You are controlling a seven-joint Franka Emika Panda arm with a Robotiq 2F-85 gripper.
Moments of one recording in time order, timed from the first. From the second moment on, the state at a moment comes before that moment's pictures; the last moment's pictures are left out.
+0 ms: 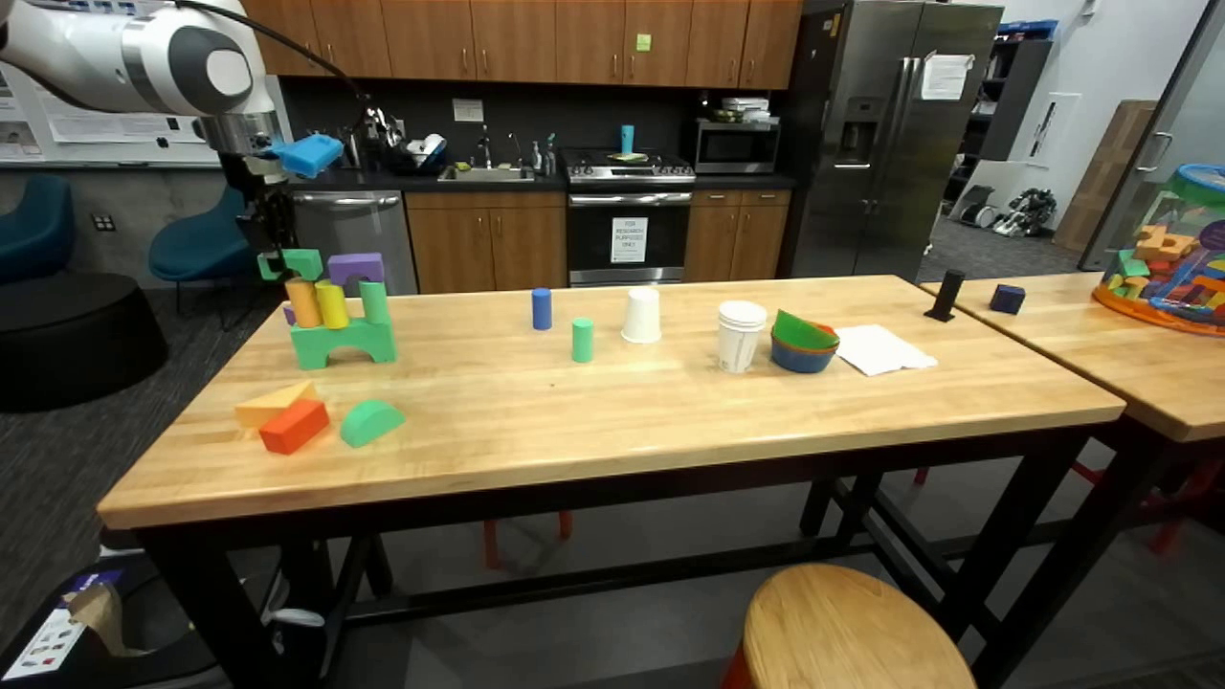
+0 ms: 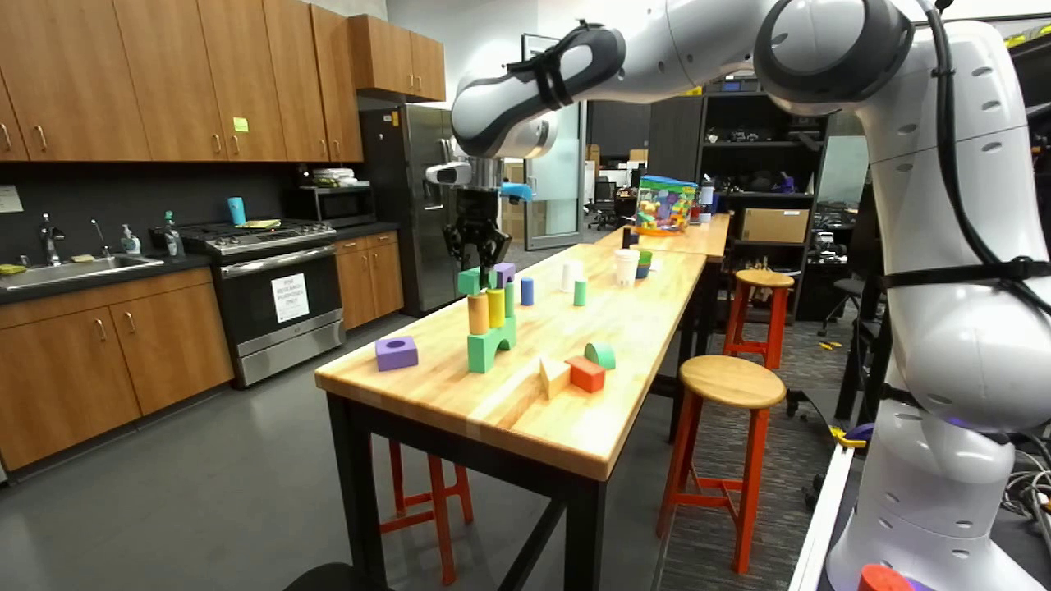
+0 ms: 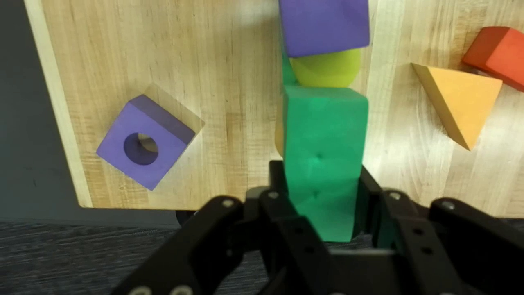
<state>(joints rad) -0.01 0.29 0.09 -1.61 0.00 1.99 -1.72</state>
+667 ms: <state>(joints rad) -0.01 0.29 0.09 -1.61 0.00 1.99 -1.70</state>
